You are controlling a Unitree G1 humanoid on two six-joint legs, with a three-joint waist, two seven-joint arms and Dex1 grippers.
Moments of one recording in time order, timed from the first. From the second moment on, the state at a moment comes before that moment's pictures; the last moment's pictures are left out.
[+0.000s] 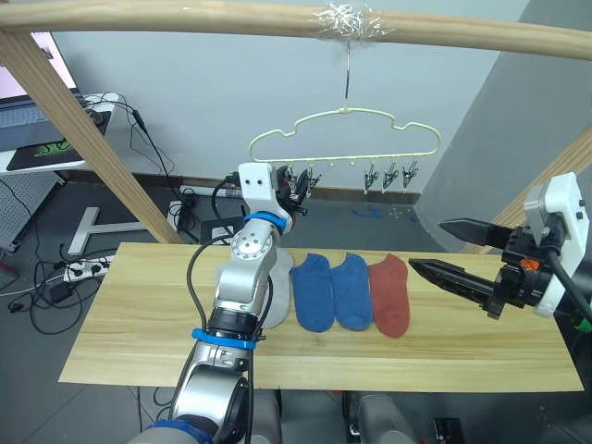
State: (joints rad) left arm -0.61 0.03 0.00 0.18 -0.09 0.19 -0.12; right arm -0.02 -1.17 -0.57 -0.79 1.60 0.93 0.17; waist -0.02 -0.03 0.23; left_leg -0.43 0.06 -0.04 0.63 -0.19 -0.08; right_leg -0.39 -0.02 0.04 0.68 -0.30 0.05
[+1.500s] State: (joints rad) left arm -0.64 0.02 0.05 0.09 -0.16 0.37 -0.14; right arm -0.51 -0.72 0.38 -0.01 0.65 0.97 0.12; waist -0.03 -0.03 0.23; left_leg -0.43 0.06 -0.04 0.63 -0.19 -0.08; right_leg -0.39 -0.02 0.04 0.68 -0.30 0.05
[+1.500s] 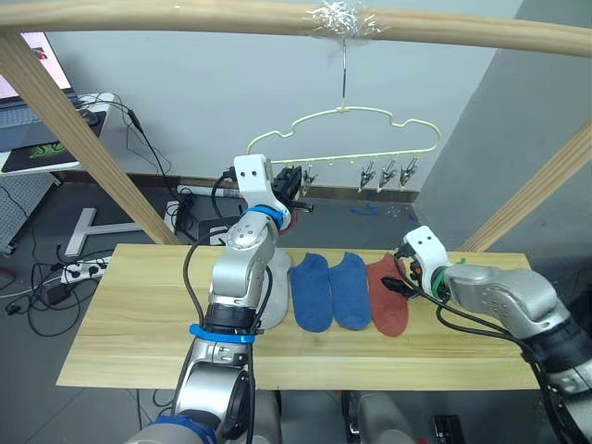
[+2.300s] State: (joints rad) left arm -0.63 0.02 0.05 0.04 -0.16 0.41 -0.12; right arm -0.64 -0.46 0.31 0.49 0.20 0.75 0.41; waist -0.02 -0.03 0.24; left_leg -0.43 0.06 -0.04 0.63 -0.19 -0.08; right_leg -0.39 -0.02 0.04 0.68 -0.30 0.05
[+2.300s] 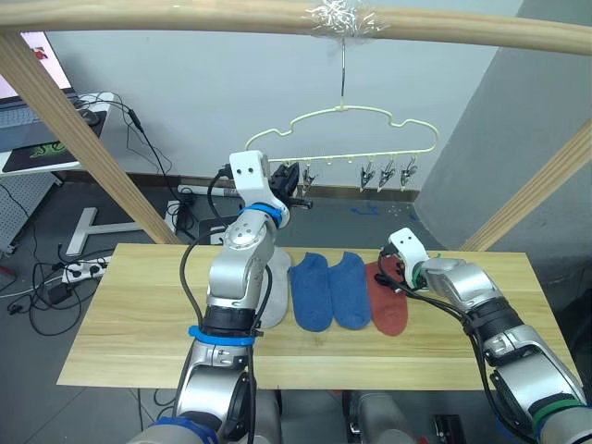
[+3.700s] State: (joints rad) left arm -0.76 0.11 0.43 0.03 -0.73 1.01 -0.14; right arm -0.51 -0.35 -0.01 -0.43 0.42 1.27 0.55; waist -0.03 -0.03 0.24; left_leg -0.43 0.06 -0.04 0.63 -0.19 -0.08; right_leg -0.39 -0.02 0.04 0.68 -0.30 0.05
